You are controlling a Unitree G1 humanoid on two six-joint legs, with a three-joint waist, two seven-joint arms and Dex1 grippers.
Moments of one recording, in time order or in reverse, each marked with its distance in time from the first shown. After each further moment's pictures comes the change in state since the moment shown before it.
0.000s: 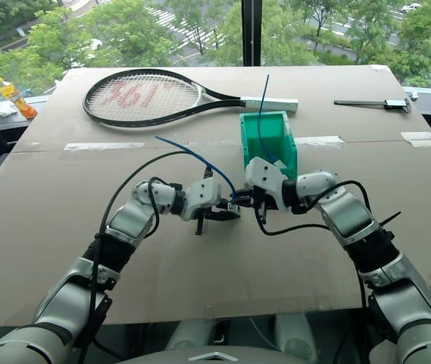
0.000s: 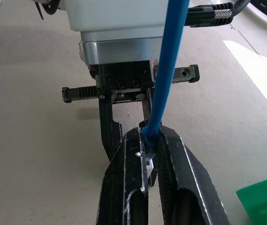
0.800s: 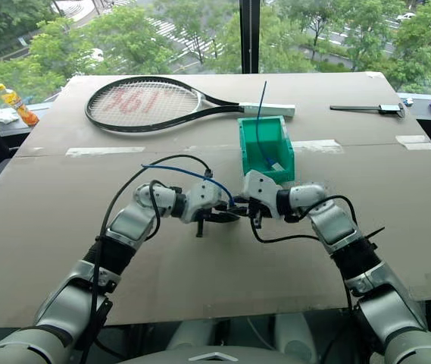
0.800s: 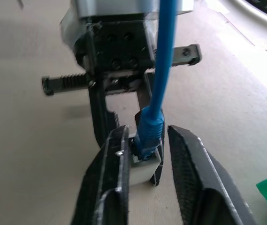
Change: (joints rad) left arm 0.043 -0.004 0.023 -0.064 -0.051 0.135 0.008; right arm 0.119 0.130 -0.097 0.092 -0.072 -0.144 -0.070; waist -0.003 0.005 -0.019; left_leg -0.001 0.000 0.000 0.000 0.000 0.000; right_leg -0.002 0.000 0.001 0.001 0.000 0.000
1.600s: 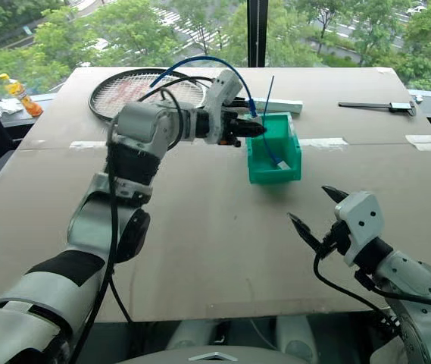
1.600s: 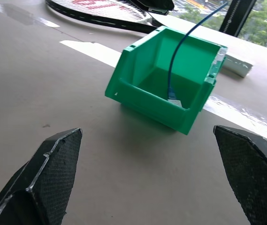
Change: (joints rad) left arm -0.796 -0.285 0.186 0.522 -0.162 0.703 0.385; right arm 0.777 -0.085 -0.531 -0.916 0.172 0.299 -0.482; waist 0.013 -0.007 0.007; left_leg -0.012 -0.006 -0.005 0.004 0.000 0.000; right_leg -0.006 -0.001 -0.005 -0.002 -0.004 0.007
